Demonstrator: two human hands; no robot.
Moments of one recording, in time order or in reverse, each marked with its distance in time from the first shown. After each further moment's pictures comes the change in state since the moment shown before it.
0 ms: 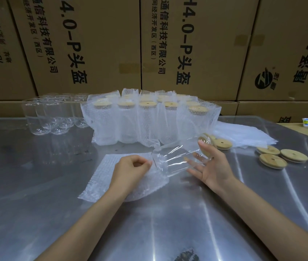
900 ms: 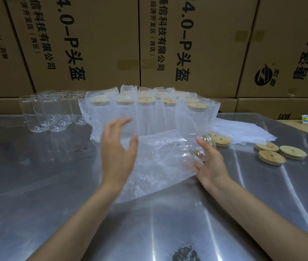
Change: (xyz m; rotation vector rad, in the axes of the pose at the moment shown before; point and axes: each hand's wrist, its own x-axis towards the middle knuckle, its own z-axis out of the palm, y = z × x) left_hand -0.003 0.026 -0.015 0.064 0.425 0.547; right_hand -0.007 0.010 0.016 0.080 0.225 -0.090
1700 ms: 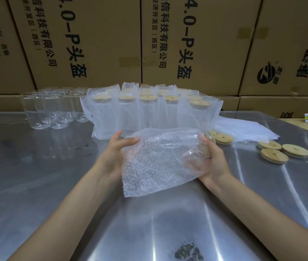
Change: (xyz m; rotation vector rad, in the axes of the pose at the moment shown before) left_hand 0.011 -0.016 -0.009 -0.925 -0.329 -0.968; right_hand 0.001 0.002 -0.003 0.015 -0.174 -0.003
